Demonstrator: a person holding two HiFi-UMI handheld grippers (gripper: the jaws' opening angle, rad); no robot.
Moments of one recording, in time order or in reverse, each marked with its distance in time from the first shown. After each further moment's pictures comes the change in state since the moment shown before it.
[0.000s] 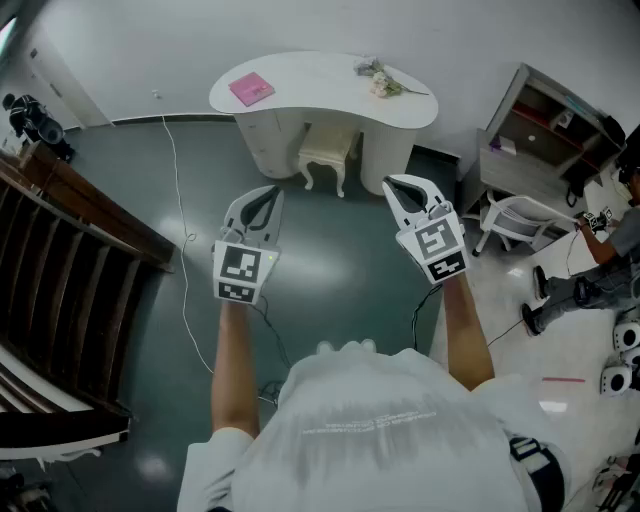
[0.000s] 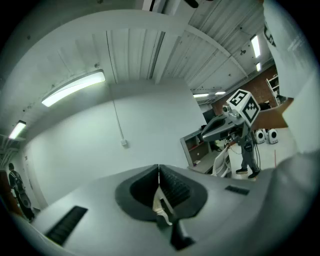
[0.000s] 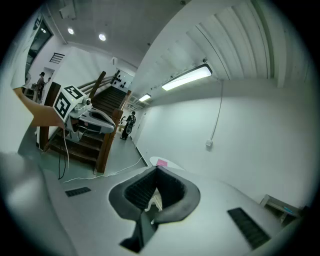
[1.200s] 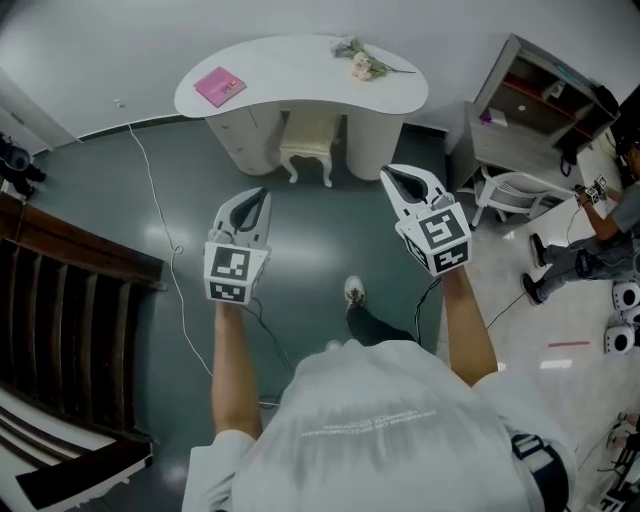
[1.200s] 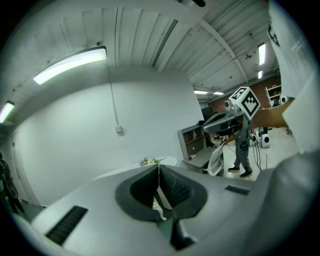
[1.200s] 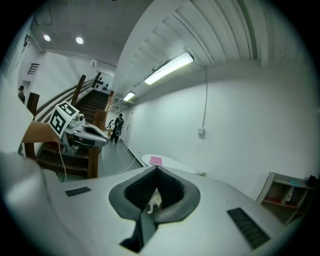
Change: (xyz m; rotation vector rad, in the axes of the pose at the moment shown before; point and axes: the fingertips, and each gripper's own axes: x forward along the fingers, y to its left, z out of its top) left arm 0.092 0.056 -0.076 -0.061 0.078 -0.111; right arm 0.089 -0.043 -0.036 0.181 0.025 -0.084
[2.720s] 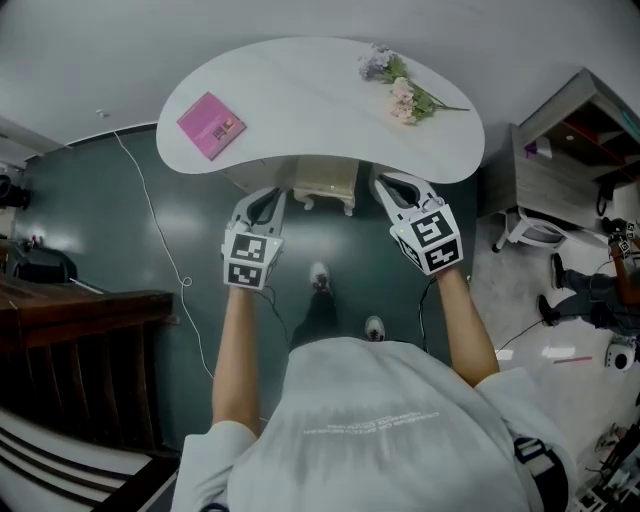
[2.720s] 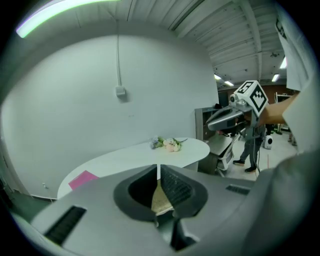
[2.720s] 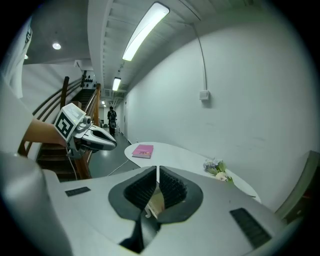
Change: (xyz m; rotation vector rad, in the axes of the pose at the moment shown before) left arm 0.351 0.216 -0.116 -0.104 0.229 -0.091; right arm 0.376 -0.159 -0.082 0.144 0.167 0.106
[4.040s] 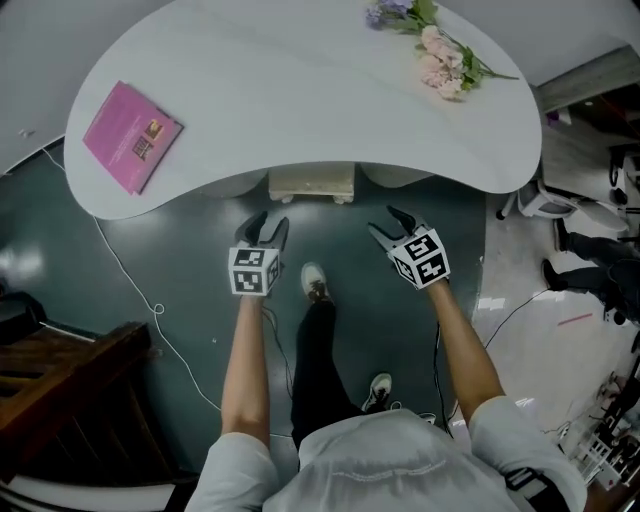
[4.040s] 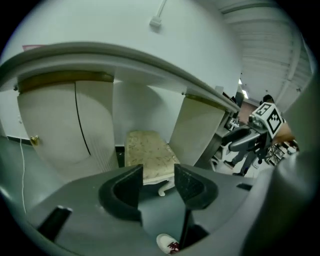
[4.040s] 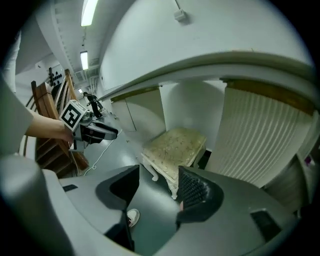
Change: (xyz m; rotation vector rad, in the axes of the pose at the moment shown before) left arm 0.241 0.022 -0.329 -0.359 0.240 -0.166; right arm 0.199 0.002 -0.347 0.280 0.380 0.000
